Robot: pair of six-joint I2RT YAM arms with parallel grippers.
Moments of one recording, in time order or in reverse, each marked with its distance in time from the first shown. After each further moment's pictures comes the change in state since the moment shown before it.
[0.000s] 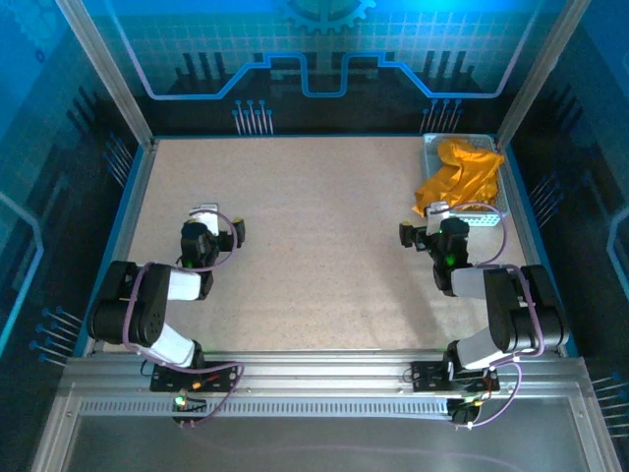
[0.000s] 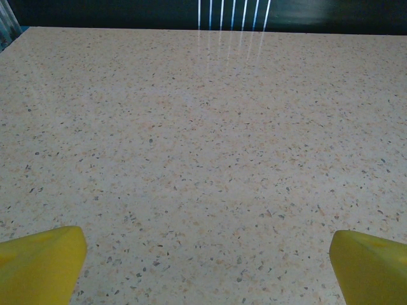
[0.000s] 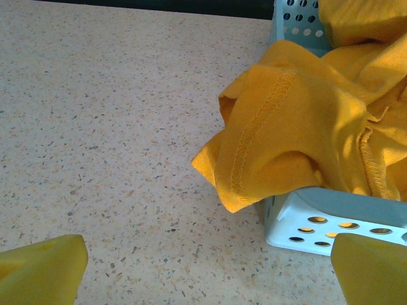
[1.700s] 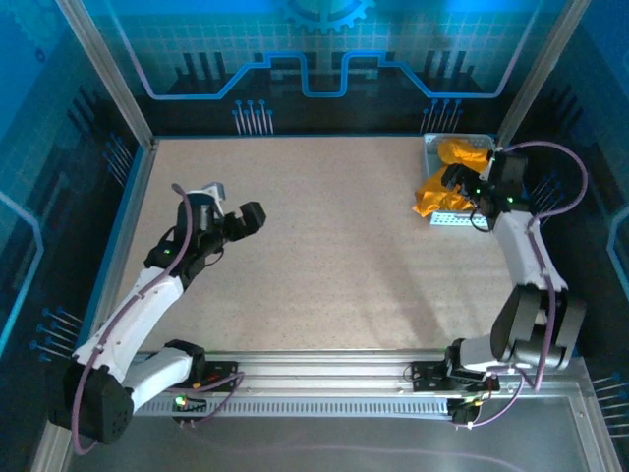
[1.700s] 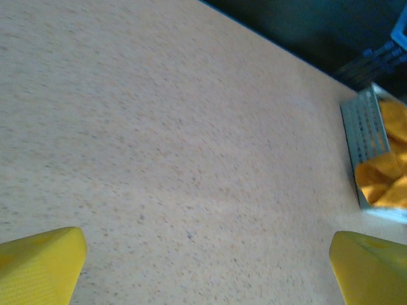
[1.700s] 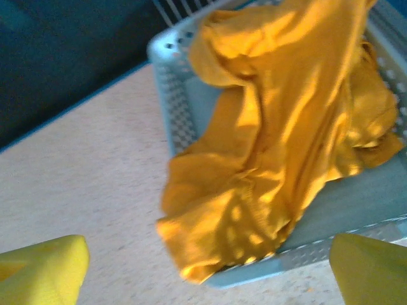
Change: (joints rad) left arm -0.235 -0.503 0.444 -1.167 0.144 -0.563; right arm -0.254 -0.057 0.726 -1.048 -0.102 0.431
